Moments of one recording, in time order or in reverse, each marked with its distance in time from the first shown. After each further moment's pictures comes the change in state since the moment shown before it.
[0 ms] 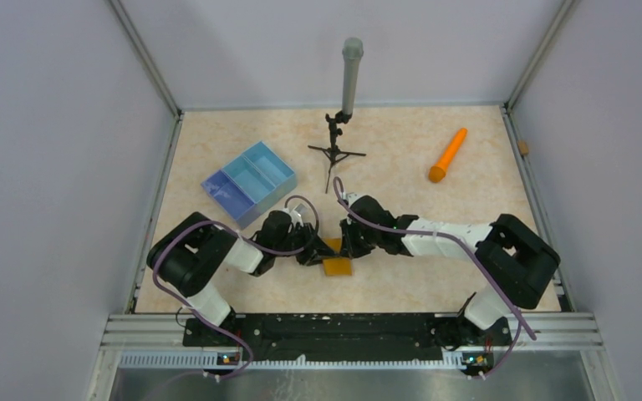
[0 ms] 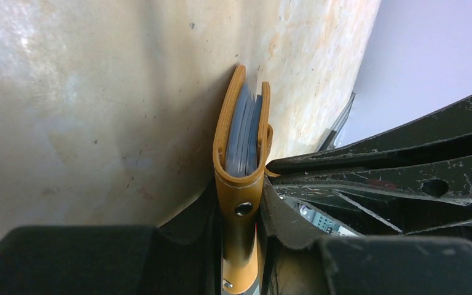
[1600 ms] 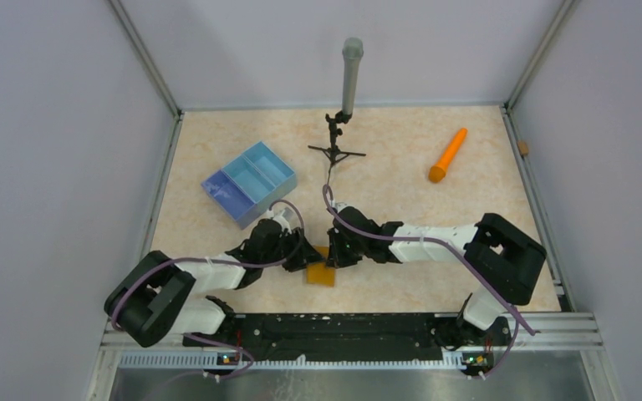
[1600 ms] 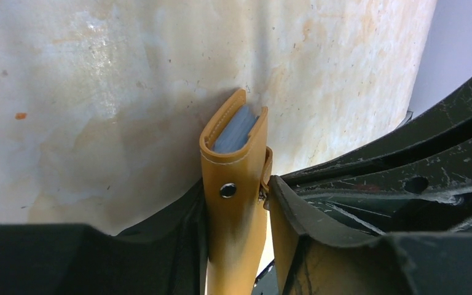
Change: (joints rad) left arm -0.018 -0.349 -0.097 -0.308 -0.209 0.159; right arm 0.110 0.050 0.052 -0.025 0.074 0.184
